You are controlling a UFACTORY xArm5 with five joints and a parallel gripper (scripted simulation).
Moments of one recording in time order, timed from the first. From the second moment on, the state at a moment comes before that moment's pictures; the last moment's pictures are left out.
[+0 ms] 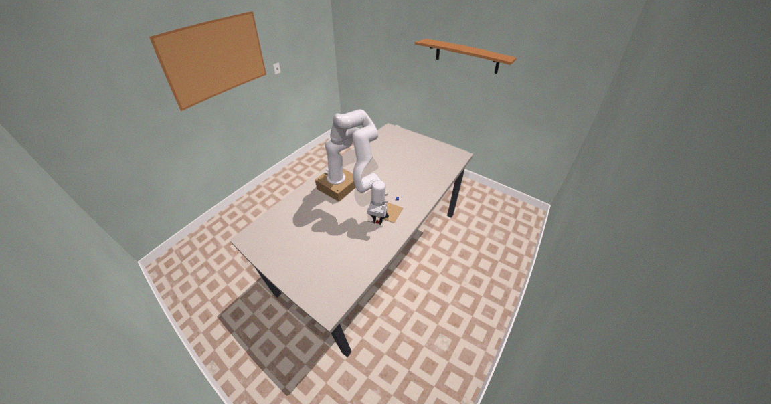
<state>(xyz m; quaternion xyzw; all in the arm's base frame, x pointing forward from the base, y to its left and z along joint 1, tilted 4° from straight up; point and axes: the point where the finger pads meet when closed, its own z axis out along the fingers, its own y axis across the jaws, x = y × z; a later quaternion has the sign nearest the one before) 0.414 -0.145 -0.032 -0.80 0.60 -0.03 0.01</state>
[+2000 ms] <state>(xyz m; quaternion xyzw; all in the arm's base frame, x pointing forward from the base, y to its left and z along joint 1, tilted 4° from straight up) 0.414 -0.145 -0.032 -0.80 0.60 -0.03 0.01</state>
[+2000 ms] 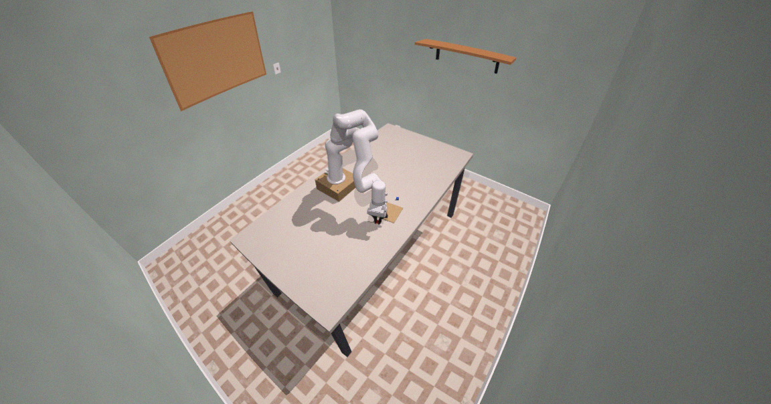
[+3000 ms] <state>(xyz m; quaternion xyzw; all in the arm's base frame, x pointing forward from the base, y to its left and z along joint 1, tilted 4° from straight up) 0.410 -0.148 0.052 -0.80 0.60 -0.03 0.01</state>
